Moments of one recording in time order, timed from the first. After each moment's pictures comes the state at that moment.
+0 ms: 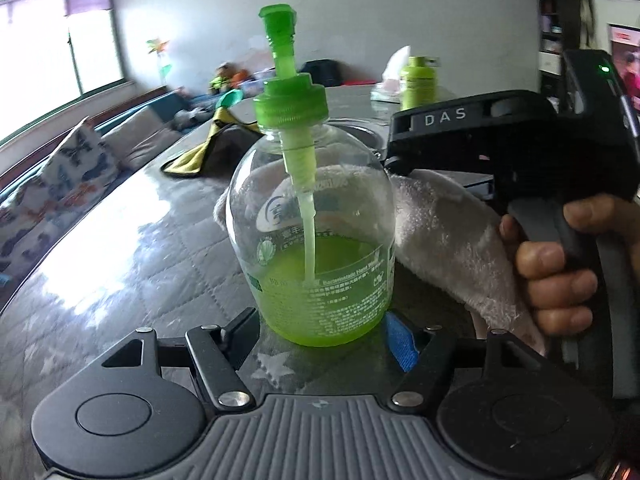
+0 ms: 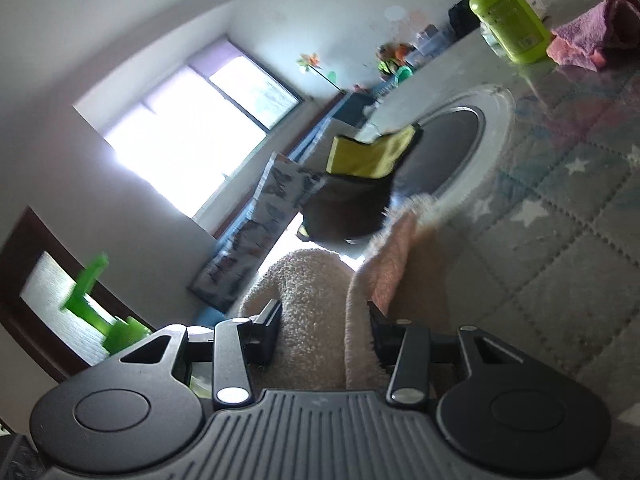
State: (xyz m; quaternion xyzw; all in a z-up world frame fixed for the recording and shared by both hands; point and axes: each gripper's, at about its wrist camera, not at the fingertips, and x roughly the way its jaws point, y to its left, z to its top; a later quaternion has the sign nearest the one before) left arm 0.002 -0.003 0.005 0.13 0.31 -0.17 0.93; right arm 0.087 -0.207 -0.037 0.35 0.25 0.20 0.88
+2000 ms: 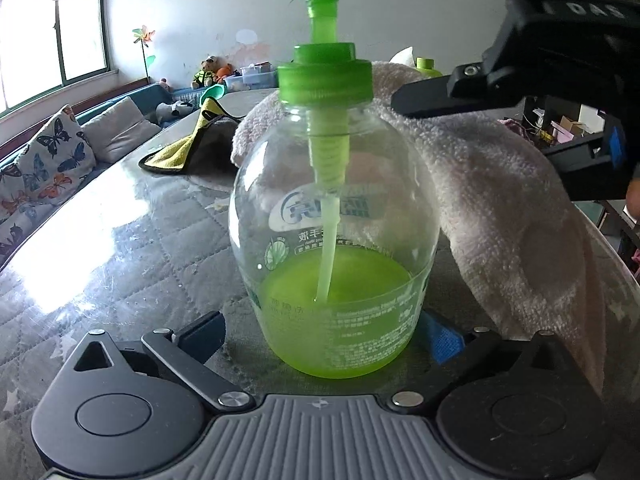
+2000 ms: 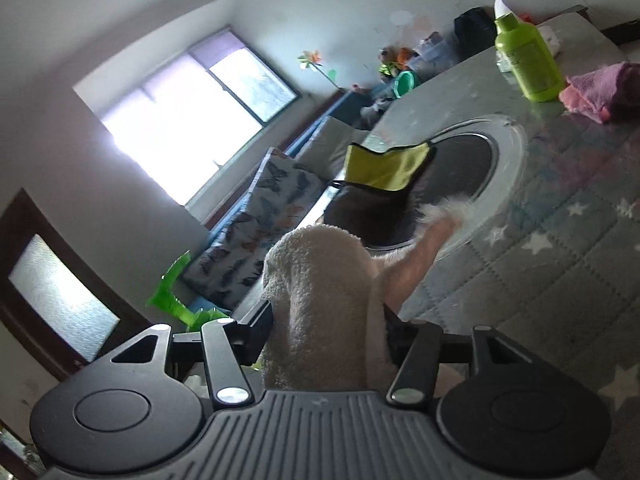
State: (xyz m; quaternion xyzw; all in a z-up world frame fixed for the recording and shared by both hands) left arm 0.049 0.016 -0.003 0.10 0.31 -0.22 0.92; right arm 0.057 -0.199 0.023 0.33 0.26 0.18 0.89
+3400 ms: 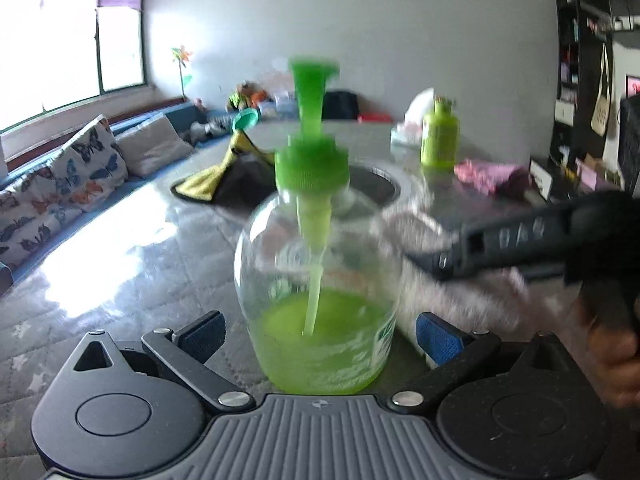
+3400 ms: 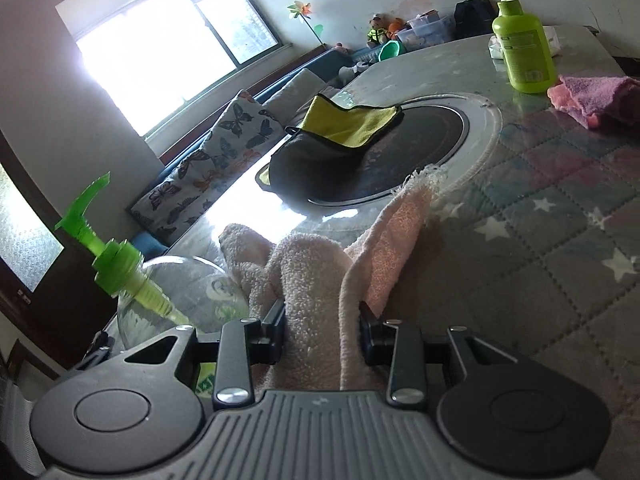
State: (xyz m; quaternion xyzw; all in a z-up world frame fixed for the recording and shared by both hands) left arm 0.019 0.012 0.023 0.07 0.26 -0.17 0.95; right arm 0.061 -0.195 0.004 0.22 0.33 0.16 0.90
